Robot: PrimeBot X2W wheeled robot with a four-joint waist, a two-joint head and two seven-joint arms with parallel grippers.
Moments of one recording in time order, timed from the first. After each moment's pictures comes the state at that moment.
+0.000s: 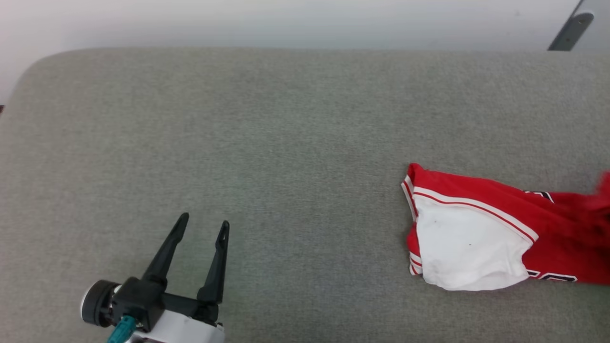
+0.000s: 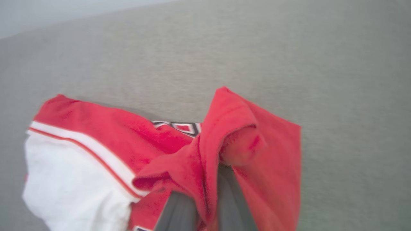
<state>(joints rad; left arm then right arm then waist) -0.03 0.17 -0.10 0.00 -0.15 -0.13 -0.26 -0.33 -0.67 0.09 0.30 0.86 0.13 0.49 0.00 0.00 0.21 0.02</state>
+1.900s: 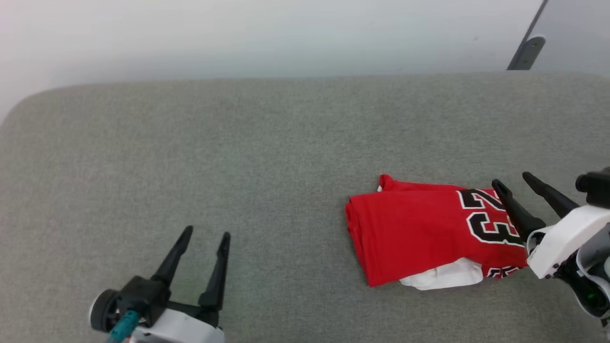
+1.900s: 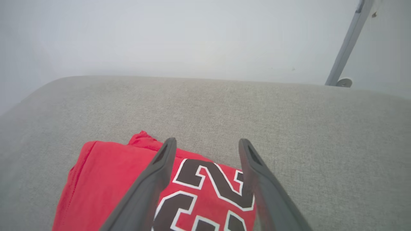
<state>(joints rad) -0.06 0.19 -0.13 0.12 -0.23 -0.13 -0.26 -0.49 -0.61 0.56 0.39 0.87 0.13 -0.04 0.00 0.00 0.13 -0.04</state>
